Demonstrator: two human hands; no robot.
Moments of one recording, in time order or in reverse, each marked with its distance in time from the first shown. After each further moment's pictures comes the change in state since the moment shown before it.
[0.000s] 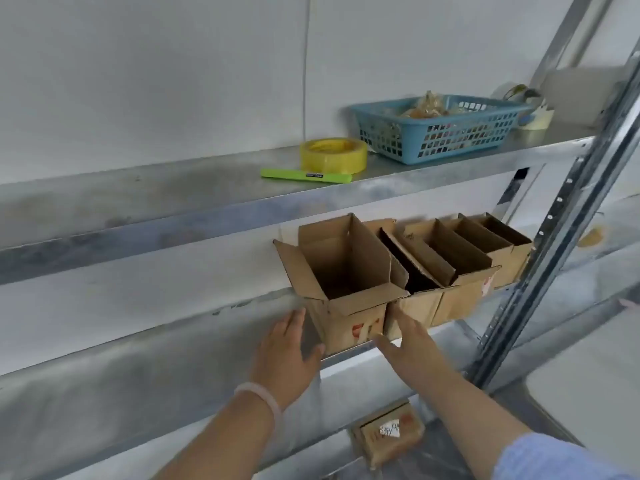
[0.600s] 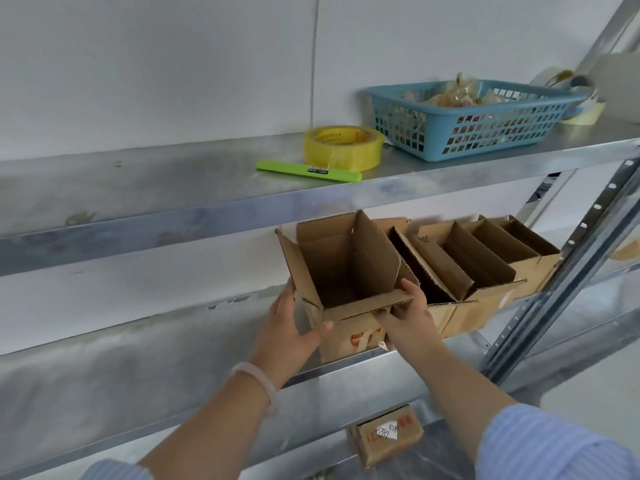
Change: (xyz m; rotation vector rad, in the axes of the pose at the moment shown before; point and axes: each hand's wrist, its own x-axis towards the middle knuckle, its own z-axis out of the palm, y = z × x) left_hand 0.046 0.022 -0.010 -0.490 0.088 -0.158; right_hand 0.072 -0.002 0.002 0.451 0.045 0.103
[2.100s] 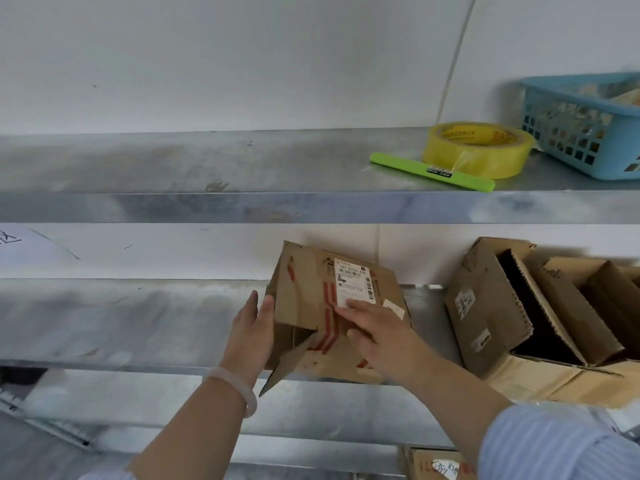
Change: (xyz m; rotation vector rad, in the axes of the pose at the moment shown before) left_hand -0.044 -0.045 -0.104 -0.286 0.452 -0.543; right_hand 0.004 -0.044 0.106 -0.622 -0.683 -0.611
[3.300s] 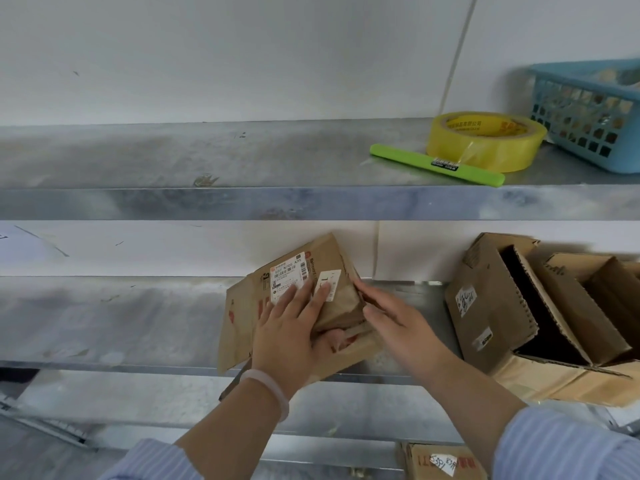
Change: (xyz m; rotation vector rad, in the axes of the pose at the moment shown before) left_hand 0.000 -0.016 0.042 0.861 -0.001 0.756; right_hand -0.005 0.003 -0.009 0.753 0.168 0.122
